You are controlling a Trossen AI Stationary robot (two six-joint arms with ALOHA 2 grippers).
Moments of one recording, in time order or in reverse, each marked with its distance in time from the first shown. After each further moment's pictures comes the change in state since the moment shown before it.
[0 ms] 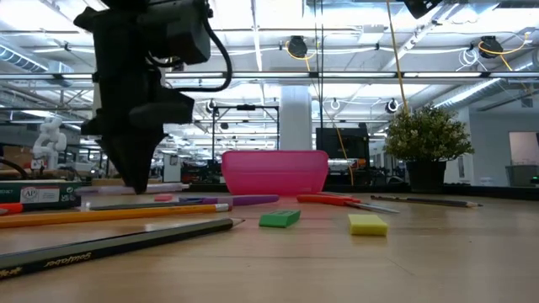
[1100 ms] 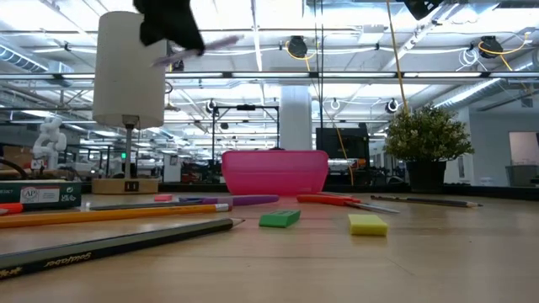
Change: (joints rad) left arm 0.021 -0.347 0.228 0.009 -0.137 0.524; right arm 0.000 0.000 0.000 0.000 0.000 0.034
